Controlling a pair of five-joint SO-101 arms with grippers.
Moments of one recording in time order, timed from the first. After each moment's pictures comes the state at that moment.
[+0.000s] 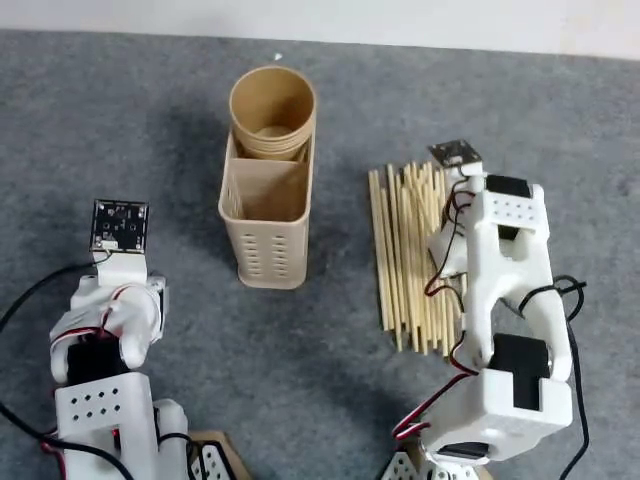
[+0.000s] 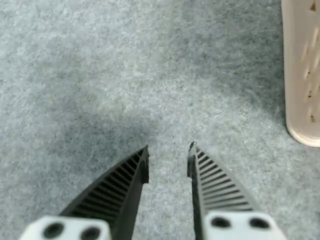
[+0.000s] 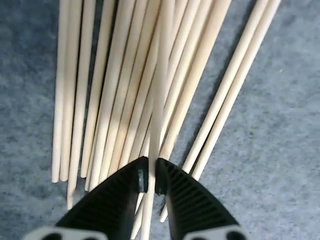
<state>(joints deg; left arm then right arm) -20.4 -69.1 72.3 54.9 -10.1 1.9 5.1 15.3 73.3 28.0</state>
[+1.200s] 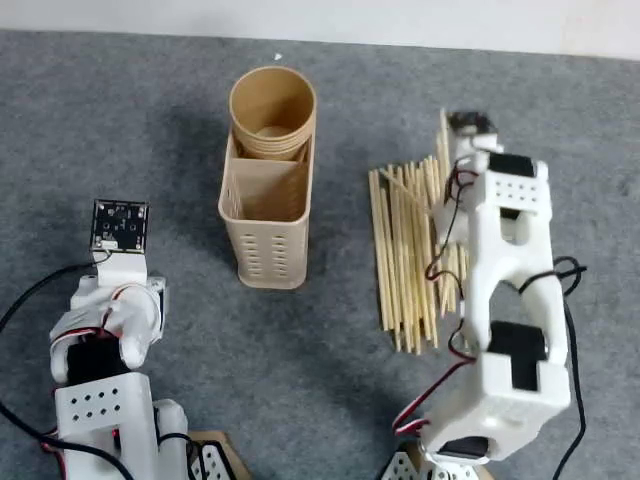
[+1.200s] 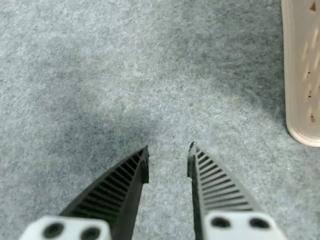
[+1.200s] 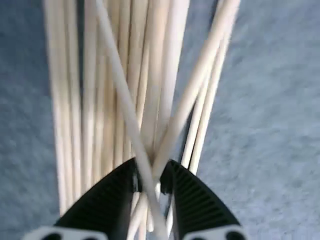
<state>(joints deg) -20.4 -69.1 72.3 54.9 -10.1 1.0 8.2 1.8 74.3 18.2</state>
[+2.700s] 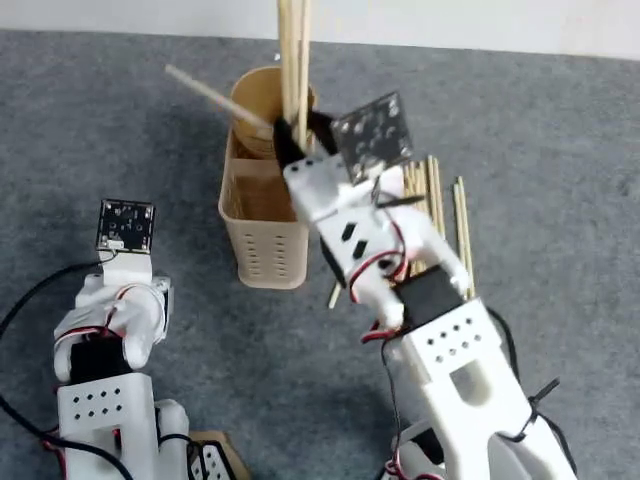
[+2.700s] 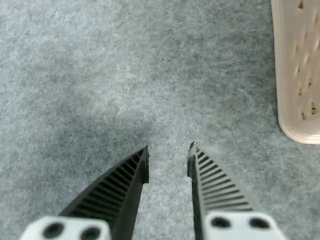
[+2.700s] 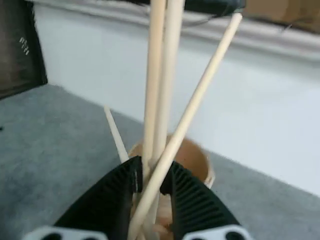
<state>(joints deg) -18.9 -69.1 72.4 54.9 -10.1 -35.5 -40.2 33.5 21.6 6.4</state>
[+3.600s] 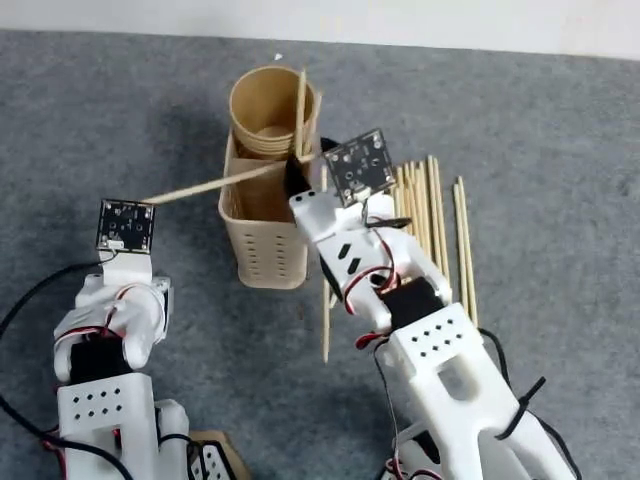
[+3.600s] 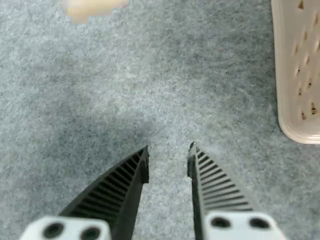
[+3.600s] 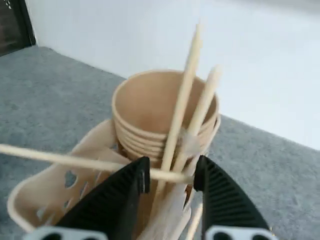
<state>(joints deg) -18.9 -69.1 72.4 54.9 -10.1 -33.8 -39.0 47.8 13.7 6.2</state>
